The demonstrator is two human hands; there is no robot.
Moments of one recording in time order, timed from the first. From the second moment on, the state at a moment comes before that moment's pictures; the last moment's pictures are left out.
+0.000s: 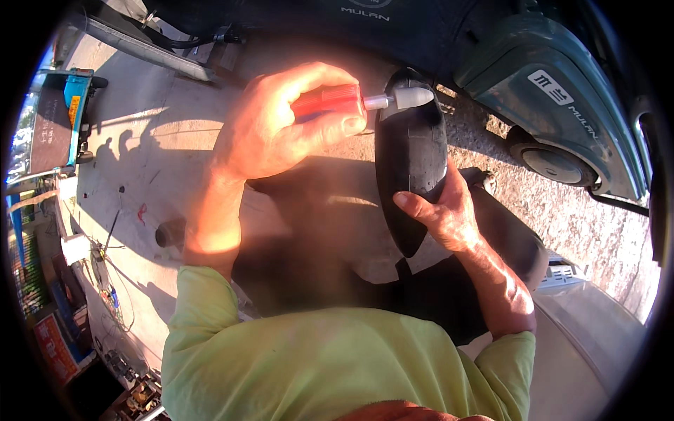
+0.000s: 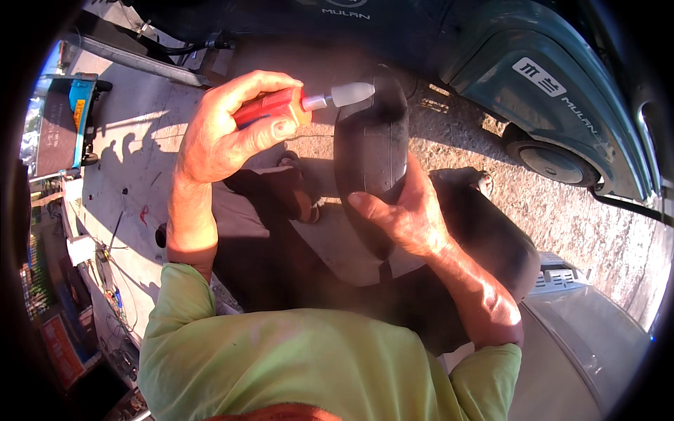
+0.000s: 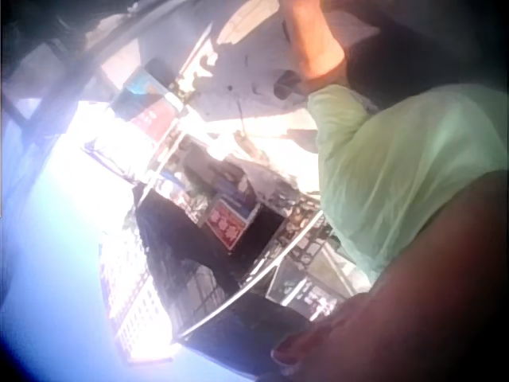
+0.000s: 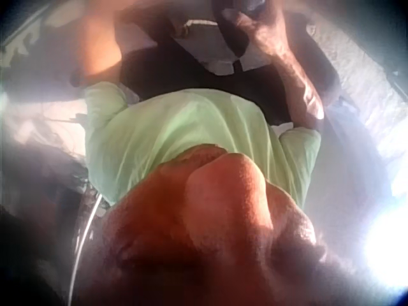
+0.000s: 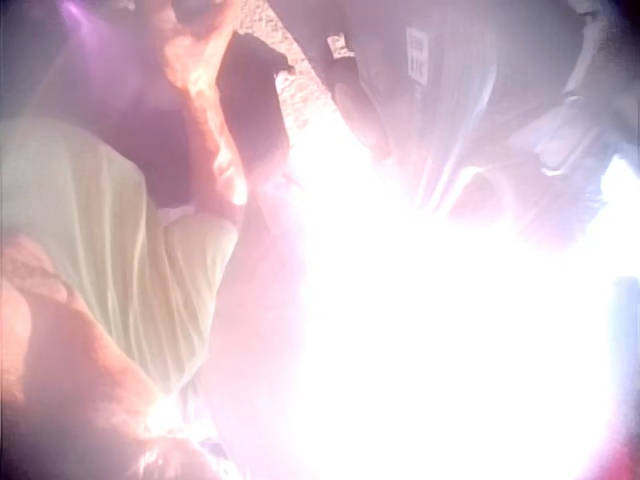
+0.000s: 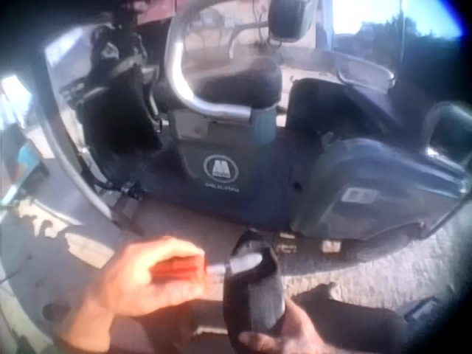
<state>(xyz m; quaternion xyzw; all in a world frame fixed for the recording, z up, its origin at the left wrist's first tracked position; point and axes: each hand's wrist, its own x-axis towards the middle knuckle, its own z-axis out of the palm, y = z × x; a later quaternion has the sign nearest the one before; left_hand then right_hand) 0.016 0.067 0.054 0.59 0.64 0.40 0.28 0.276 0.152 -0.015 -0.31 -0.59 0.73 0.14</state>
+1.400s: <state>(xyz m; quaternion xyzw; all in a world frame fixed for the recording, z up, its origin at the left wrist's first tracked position) -0.282 0.257 -0.223 0.35 0.89 0.26 -0.09 0.274 0.177 -0.009 -0.29 -0.56 0.77 0.10</state>
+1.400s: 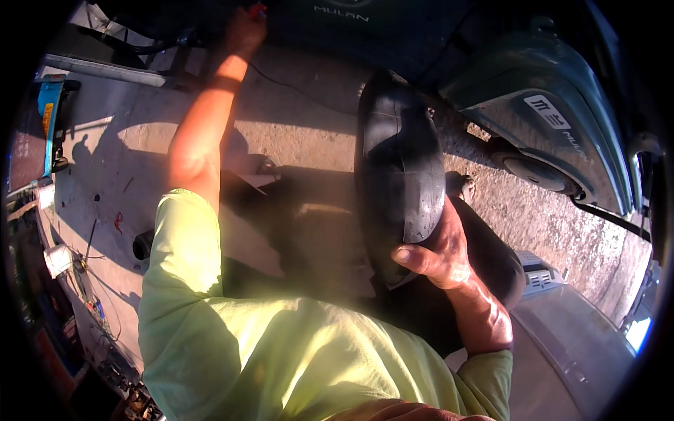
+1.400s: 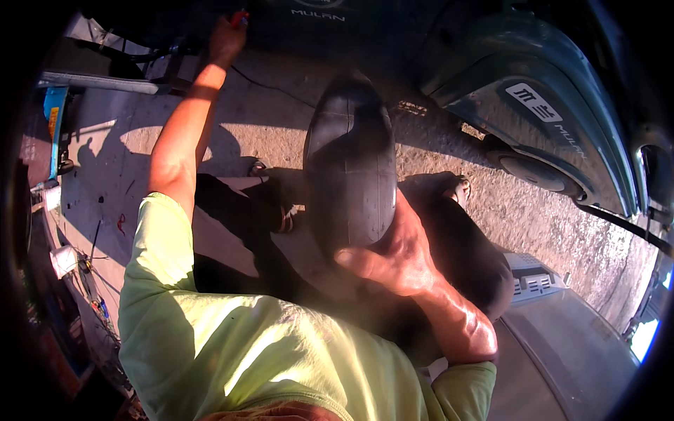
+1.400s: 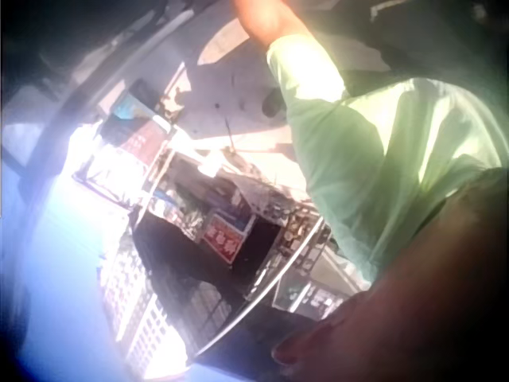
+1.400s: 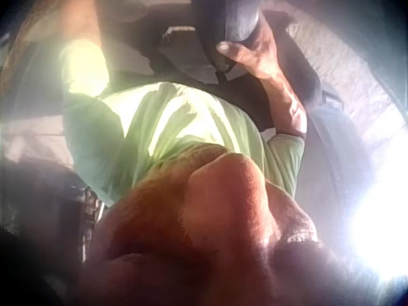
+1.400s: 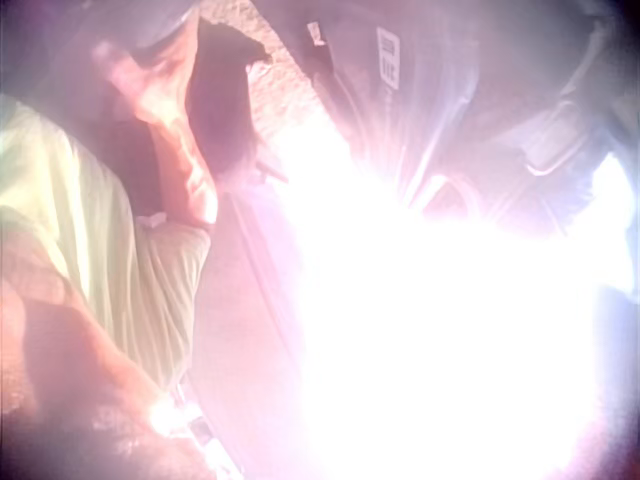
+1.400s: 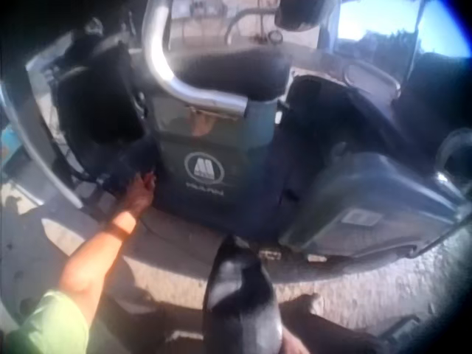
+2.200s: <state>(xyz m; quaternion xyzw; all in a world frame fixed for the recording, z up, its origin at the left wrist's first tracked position) -0.166 0.191 -0.033 0.43 0.76 0.48 -0.07 0.279 0.168 -0.001 -0.28 -0.48 0.82 0.13</state>
